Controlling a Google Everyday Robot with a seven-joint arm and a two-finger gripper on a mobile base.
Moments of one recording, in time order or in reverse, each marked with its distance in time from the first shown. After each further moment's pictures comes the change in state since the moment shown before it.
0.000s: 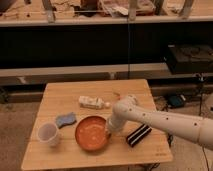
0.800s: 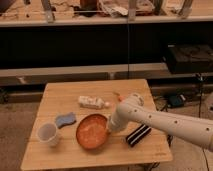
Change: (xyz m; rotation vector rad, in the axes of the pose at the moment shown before) arm -0.001 -0.011 -0.035 0.007 0.094 -0.051
